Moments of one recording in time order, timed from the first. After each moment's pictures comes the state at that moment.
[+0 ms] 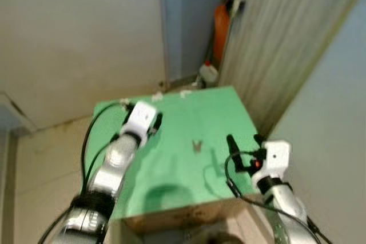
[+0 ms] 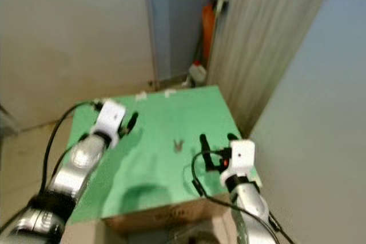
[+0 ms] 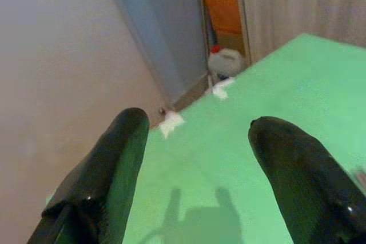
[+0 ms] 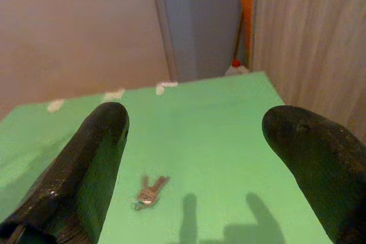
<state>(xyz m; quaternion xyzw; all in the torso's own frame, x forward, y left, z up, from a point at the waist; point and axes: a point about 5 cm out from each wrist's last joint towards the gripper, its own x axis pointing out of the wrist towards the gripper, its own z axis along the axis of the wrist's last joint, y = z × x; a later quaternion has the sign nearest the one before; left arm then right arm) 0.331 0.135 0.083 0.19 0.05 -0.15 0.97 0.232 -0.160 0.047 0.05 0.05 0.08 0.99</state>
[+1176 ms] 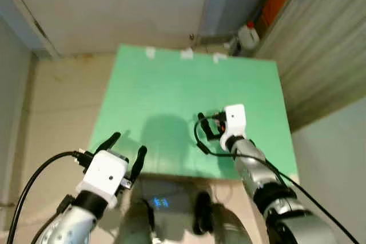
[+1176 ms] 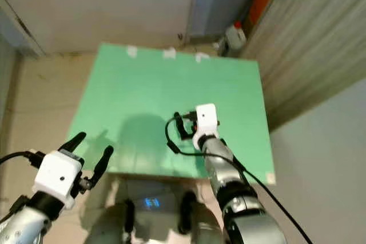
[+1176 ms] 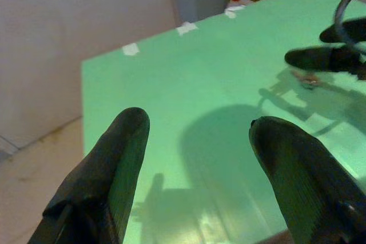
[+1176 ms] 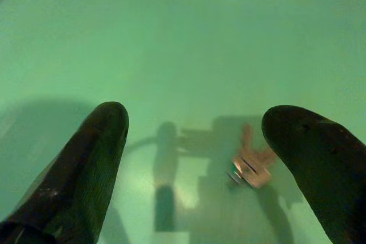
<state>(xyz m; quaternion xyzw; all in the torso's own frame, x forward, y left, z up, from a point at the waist) 0.161 0.159 0.135 0.18 0.02 -0.15 0.97 0.329 -0.103 0.051 0.01 0.11 0.16 0.98</state>
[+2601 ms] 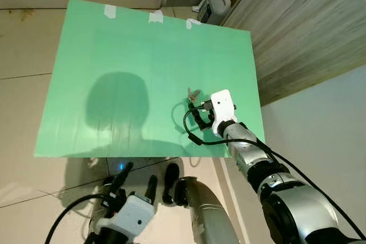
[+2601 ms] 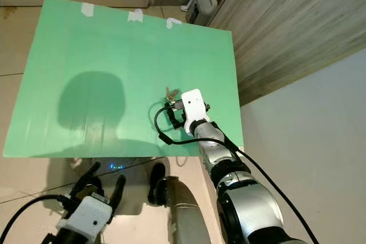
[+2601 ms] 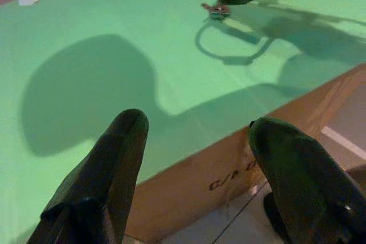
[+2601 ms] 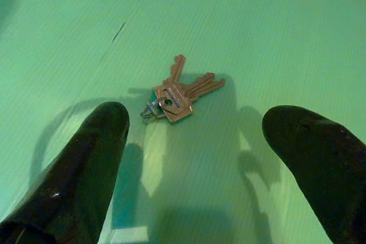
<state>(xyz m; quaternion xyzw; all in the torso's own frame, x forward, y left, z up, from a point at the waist) 0.127 0.133 0.070 0.26 0.02 -0.13 0.96 0.352 -0.082 0.078 -0.07 0.08 0.20 0.97</state>
